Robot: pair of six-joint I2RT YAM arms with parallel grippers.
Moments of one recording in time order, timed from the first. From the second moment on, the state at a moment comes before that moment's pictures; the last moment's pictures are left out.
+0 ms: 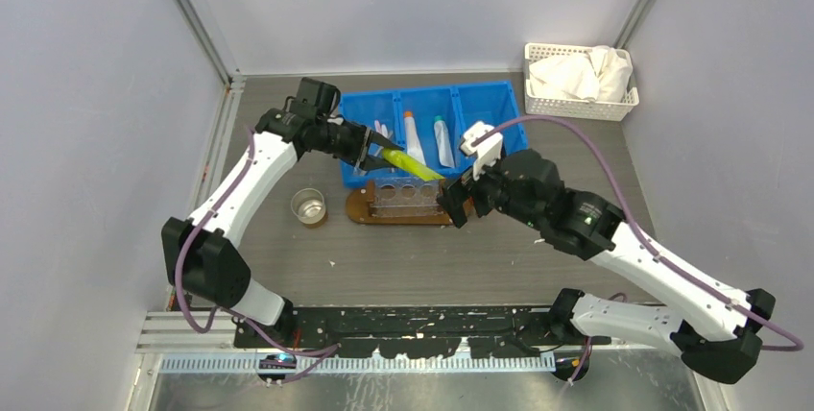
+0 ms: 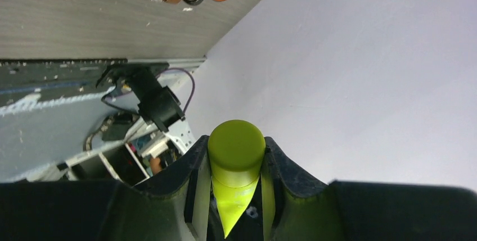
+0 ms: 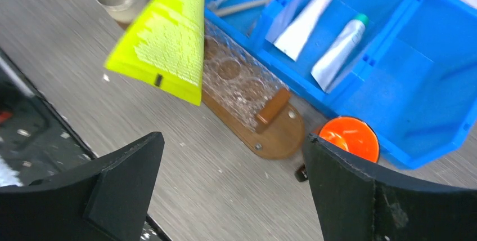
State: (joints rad) left arm -0.37 1.48 1.42 -0.84 0.67 -1.51; right arm 0.89 0.96 1.15 -0.57 0.10 0.08
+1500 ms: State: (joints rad) left arm -0.36 1.52 1.39 -0.97 0.62 -1.25; right arm 1.21 1.17 1.22 -0.53 0.42 -0.09
